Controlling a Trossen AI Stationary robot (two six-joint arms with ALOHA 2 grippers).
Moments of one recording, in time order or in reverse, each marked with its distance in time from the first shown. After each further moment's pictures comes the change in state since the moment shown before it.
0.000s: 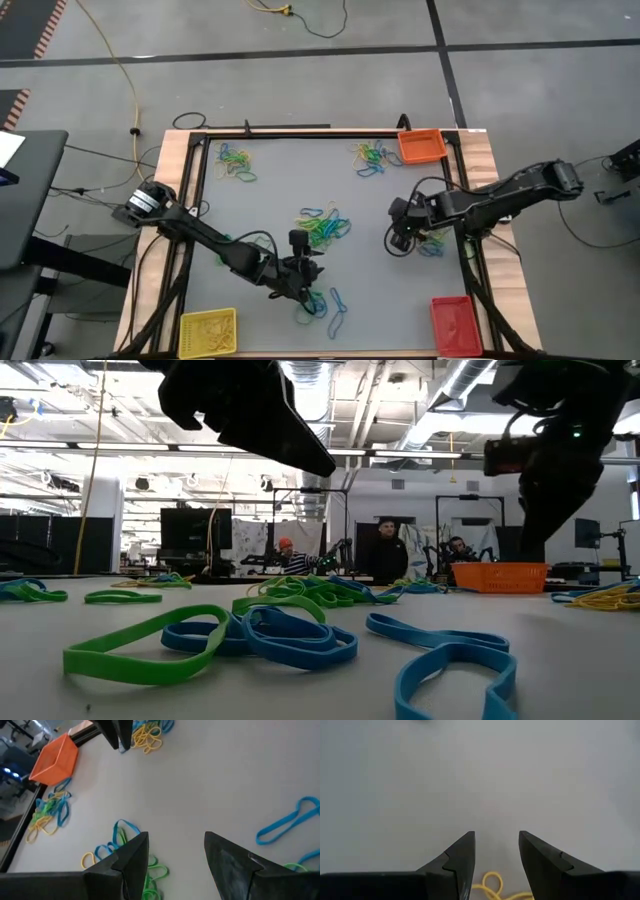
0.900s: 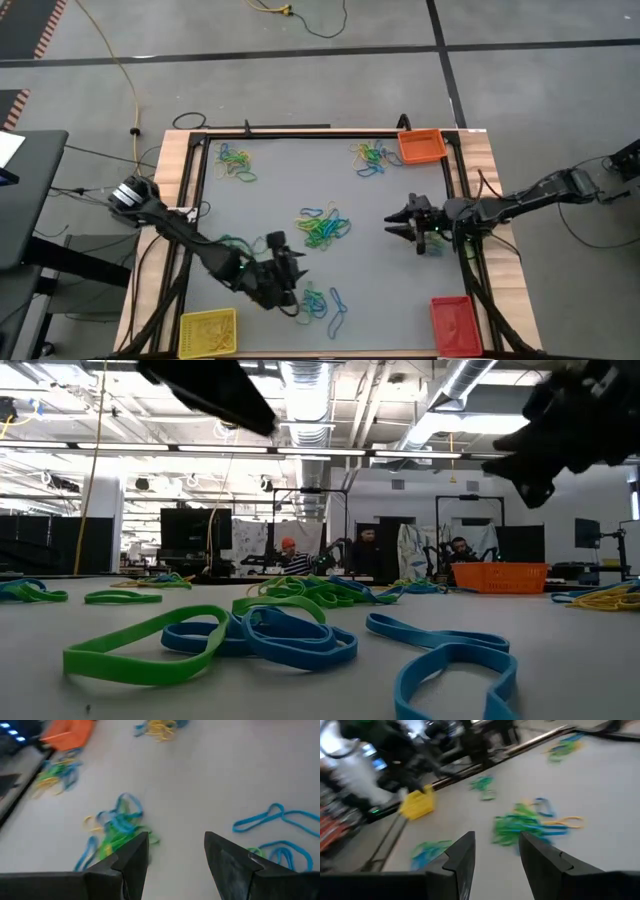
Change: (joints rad) left arm -0.090 -0.116 0.000 -0.220 -0.064 -0.340; right arm 0.065 -0.513 -0.482 0.987 -0.068 -0.187
